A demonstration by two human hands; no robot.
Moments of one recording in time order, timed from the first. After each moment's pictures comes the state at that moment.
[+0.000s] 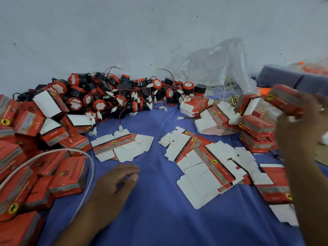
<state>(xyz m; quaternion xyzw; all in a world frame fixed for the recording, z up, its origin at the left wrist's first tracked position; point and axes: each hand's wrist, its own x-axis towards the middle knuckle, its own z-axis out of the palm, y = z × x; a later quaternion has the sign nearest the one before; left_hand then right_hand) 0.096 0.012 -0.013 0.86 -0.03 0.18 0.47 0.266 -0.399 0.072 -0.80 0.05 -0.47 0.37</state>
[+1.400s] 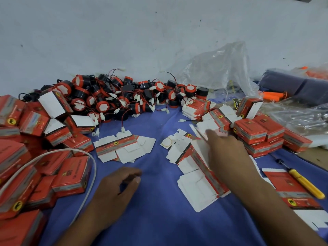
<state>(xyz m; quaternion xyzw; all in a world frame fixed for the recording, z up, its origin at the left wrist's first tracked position) 0.096 0.014 -0.015 0.88 -0.04 0.18 0.43 0.184 -0.246 0.075 -0.98 -0.13 -0.17 -0.01</state>
